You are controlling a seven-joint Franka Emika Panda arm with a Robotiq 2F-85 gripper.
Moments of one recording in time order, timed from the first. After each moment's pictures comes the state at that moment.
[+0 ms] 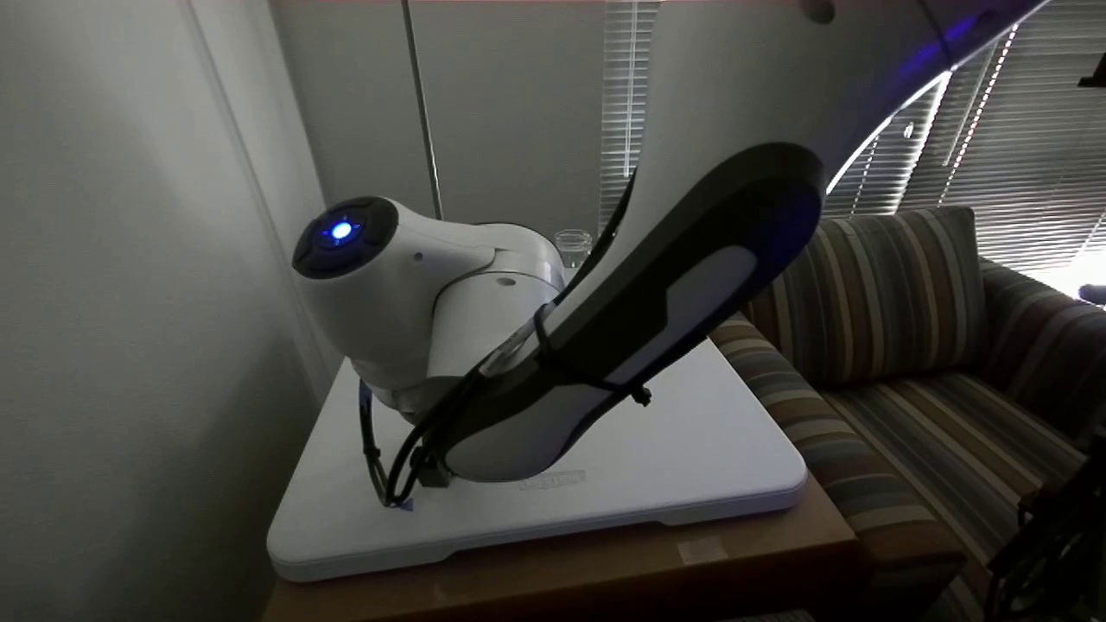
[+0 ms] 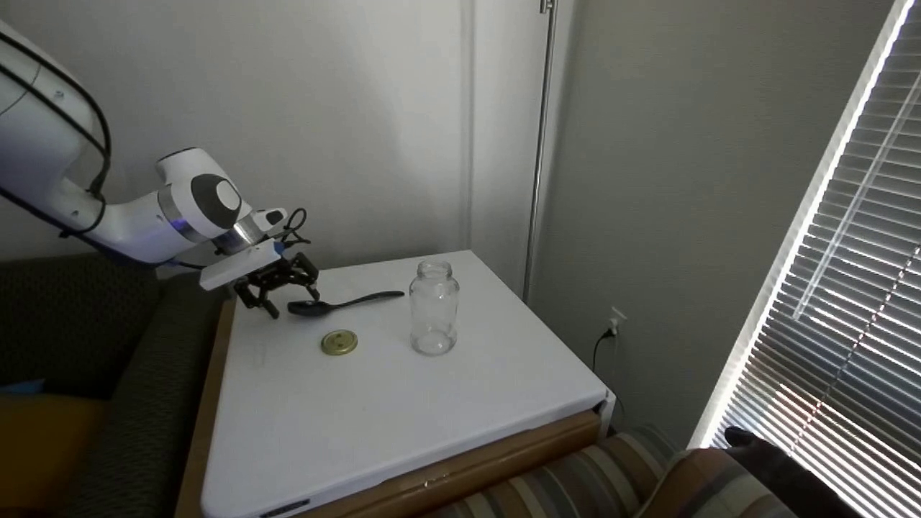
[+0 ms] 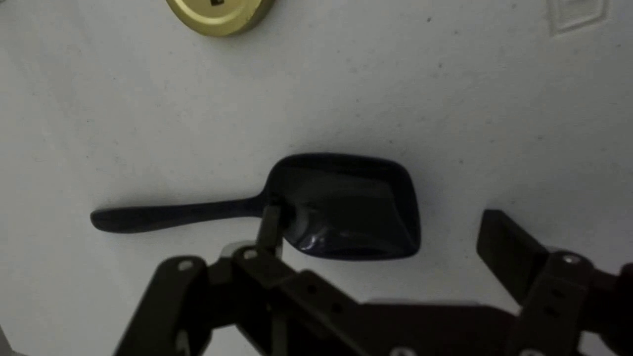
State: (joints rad) arm 0.56 1.16 -0.10 -1.21 -0.49 2.47 0.08
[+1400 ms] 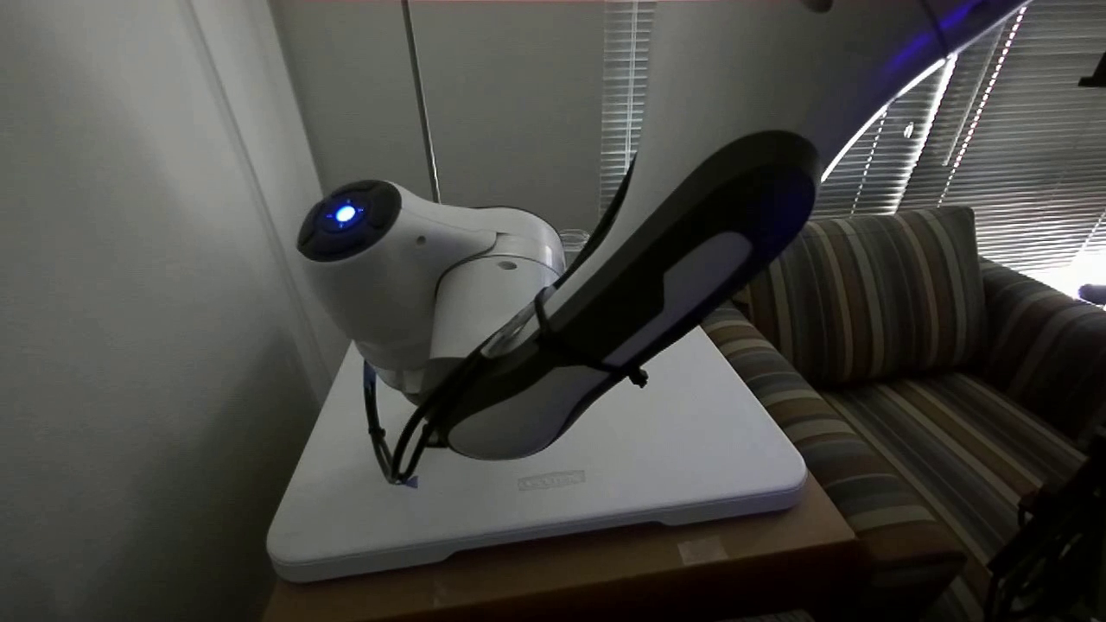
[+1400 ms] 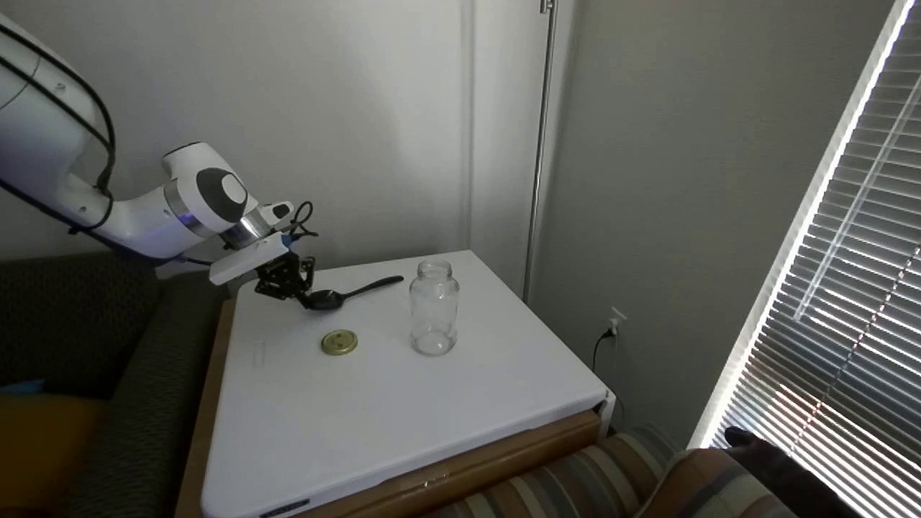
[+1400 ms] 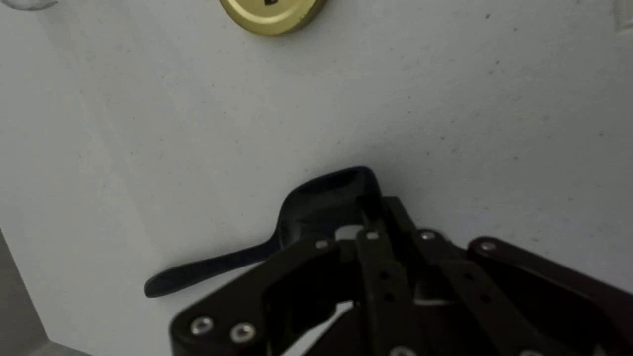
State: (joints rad) arm 0.56 1.16 -0.13 -1.21 -0.50 2.47 0.08
